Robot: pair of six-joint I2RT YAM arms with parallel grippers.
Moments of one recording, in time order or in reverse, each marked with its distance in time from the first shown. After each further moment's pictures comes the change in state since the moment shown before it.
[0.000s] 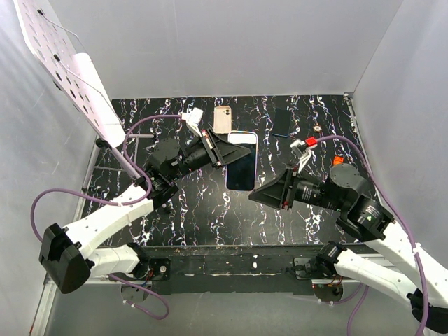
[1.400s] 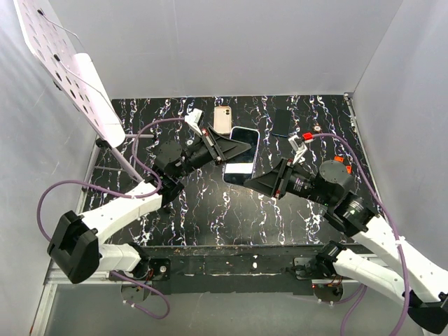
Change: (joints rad) left arm 0.032 0.083 -0.065 0.250 0.036 -0.169; right arm -0.055 0.061 -0.071 0.145 0.065 0.106
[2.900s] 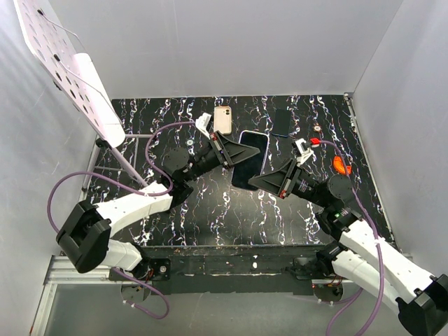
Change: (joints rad) left arm -0.066 0.113 -0.048 0.264 0.000 -0.096; right arm -0.168 0.001 -0.337 0.700 -0.214 0.364
